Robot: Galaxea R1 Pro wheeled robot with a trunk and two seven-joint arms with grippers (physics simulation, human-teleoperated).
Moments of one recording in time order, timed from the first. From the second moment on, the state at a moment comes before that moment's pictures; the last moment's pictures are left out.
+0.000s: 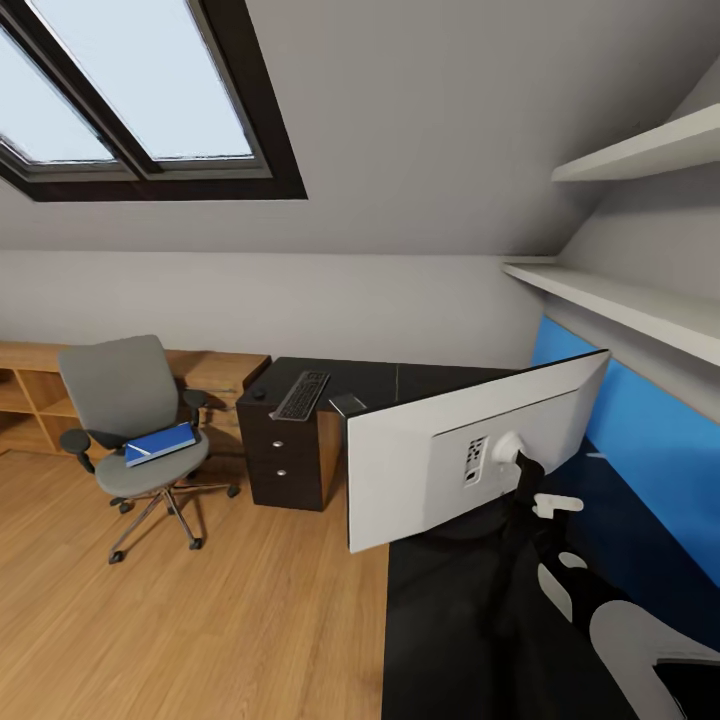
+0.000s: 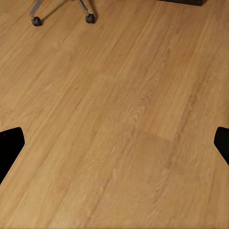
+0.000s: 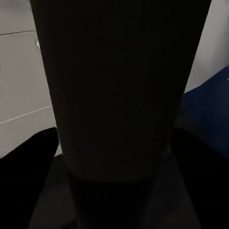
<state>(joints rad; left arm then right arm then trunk) -0.07 0.04 -0.55 -0.44 0.51 -0.51 0.52 -0.78 -0.18 0.03 -0.21 -0.16 -0.40 -0.02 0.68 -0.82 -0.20</state>
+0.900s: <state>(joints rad) -0.07 0.04 -0.55 -0.44 0.51 -0.51 0.52 -0.78 -0.18 0.02 -0.22 -0.16 -0.40 -0.02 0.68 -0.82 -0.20</state>
